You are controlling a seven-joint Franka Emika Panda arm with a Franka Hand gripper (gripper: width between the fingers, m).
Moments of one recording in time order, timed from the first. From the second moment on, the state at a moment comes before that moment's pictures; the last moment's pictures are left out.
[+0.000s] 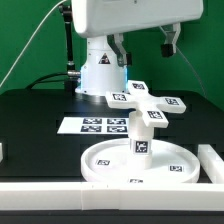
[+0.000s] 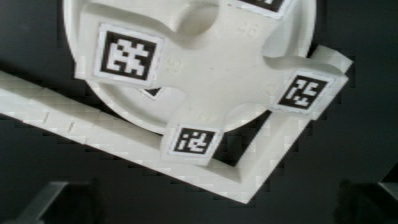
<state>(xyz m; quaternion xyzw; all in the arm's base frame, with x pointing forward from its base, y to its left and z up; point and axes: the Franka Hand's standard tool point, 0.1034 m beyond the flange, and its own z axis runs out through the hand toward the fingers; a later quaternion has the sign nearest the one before) 0.584 0.026 0.185 -0.97 -0.23 -0.03 0.07</state>
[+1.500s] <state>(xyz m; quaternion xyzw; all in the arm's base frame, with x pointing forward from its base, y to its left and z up) 0.566 0.040 0.128 -0.90 -0.42 0.00 0.08</state>
